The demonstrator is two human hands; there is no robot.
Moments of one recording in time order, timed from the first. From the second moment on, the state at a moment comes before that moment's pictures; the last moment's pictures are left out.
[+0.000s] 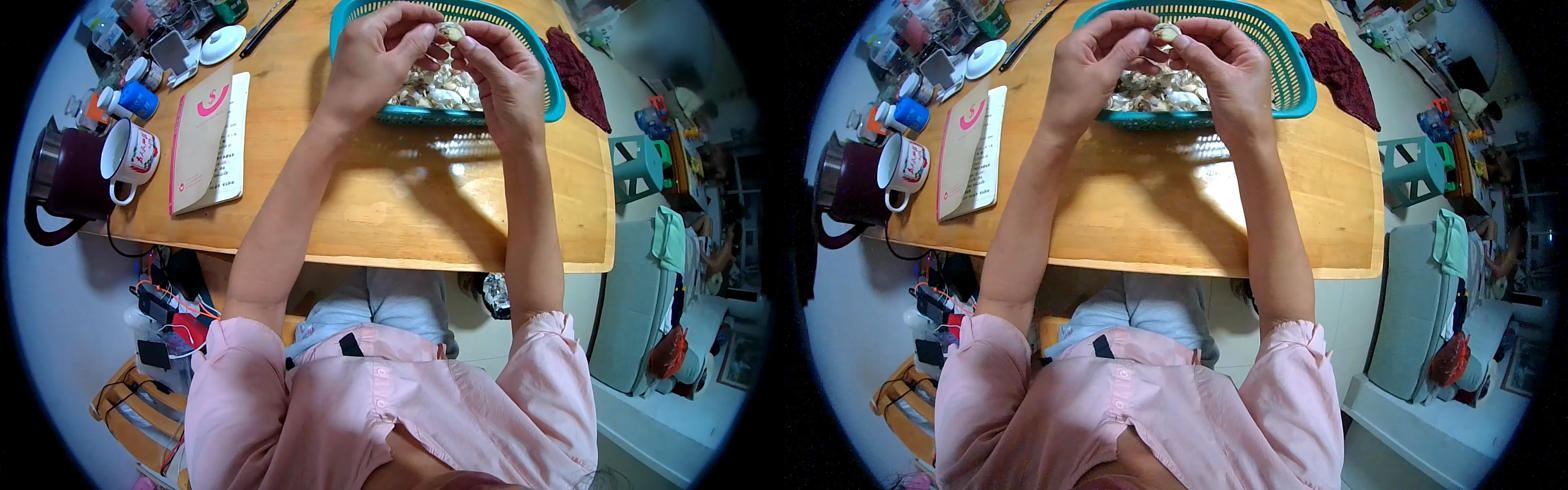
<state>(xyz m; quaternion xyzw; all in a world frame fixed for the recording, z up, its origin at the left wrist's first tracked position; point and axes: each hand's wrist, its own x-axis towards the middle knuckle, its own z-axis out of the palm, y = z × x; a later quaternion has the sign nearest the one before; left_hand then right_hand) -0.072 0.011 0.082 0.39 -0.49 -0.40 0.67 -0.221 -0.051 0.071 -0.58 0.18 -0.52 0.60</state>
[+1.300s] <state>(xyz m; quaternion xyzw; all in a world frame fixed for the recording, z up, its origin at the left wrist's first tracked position) -0.064 0.001 0.065 0.44 -0.65 -0.19 0.59 -0.213 -0.040 0.066 -0.69 0.23 -0.47 0.49</state>
